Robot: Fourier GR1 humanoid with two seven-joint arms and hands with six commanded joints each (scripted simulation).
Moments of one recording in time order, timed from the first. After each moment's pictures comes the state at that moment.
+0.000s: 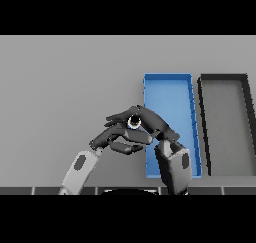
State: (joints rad) left arm -0.19 0.00 -0.41 -1.56 -0.12 -0.41 0.12; right arm -0.43 0.23 0.19 -2.00 -0.11 0.45 0.57
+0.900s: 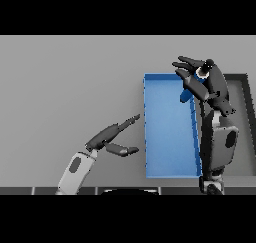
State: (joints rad) left arm -0.15 0.04 -0.40 -1.63 -0.11 -0.42 0.13; right arm -0.63 -0.16 -0.21 -1.85 -0.19 0.17 0.61
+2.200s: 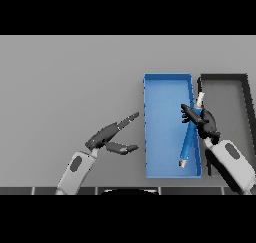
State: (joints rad) left arm -0.17 0.04 -0.40 -1.60 -0.15 -0.39 0.06; right arm -0.28 -0.74 0.49 -1.65 -0.79 -0.64 0.61
